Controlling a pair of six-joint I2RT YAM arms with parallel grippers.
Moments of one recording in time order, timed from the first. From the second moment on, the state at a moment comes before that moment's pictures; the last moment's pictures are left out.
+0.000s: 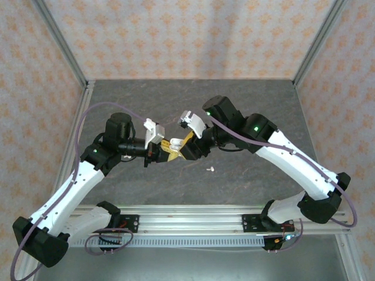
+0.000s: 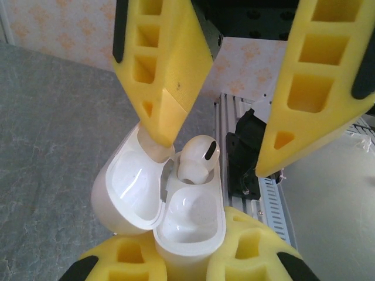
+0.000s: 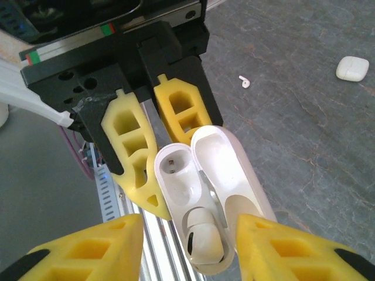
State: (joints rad) left arm -0.41 0.98 0.94 -0.46 1.00 0.19; right arm 0.90 1.38 1.64 -1.02 -0.42 -0.01
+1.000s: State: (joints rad) left arm -0.41 0.92 0.84 -0.25 0.85 0.08; right arm 0.89 1.31 1.51 -0.83 -0.26 0.44
